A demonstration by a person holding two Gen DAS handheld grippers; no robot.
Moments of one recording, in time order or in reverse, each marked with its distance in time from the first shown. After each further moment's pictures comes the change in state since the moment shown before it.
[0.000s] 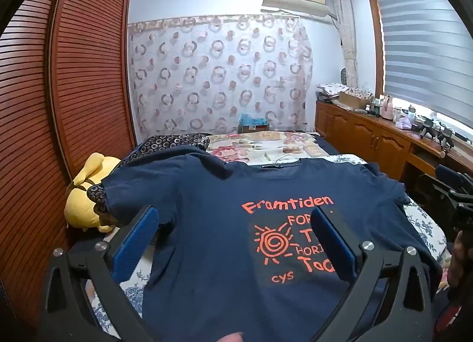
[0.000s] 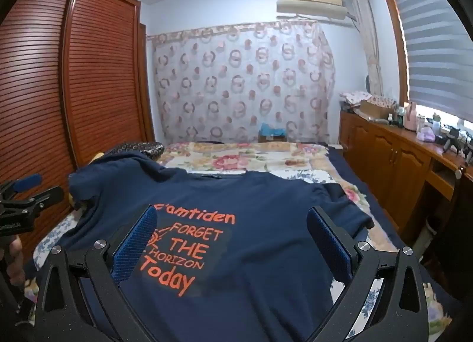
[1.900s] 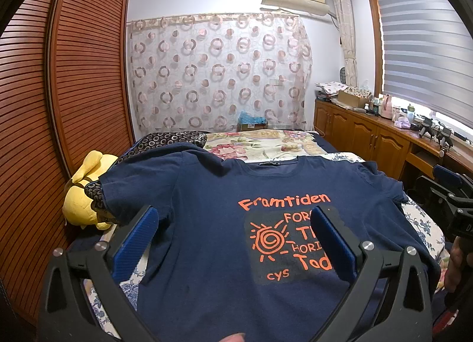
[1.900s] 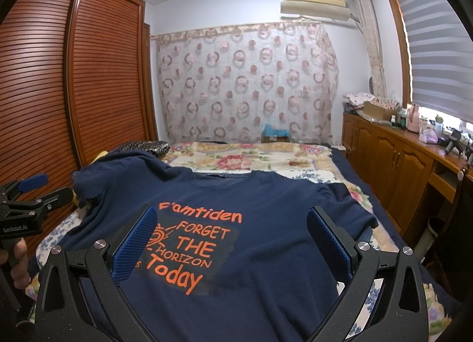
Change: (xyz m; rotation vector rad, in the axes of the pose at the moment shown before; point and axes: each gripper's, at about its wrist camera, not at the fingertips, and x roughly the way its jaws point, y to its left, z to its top) left arm -0.004 -0.003 0.001 -0.009 0.005 -0.005; right arm -0.003 0.005 0.000 -0.002 0.006 0.002
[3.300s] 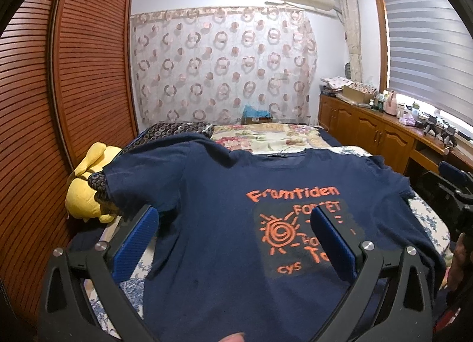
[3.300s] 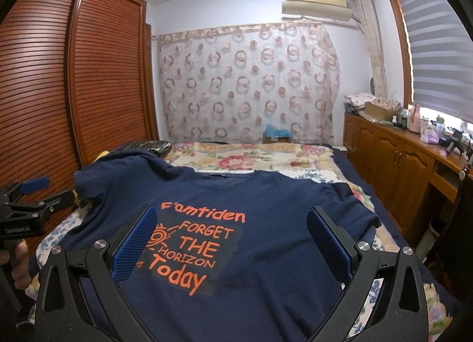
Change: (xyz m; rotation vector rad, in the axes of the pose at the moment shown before) left arm 0.014 0.002 -0.012 -0.016 0.047 0.028; right arm 0.007 0.011 -0.004 -0.003 0.001 -0.009
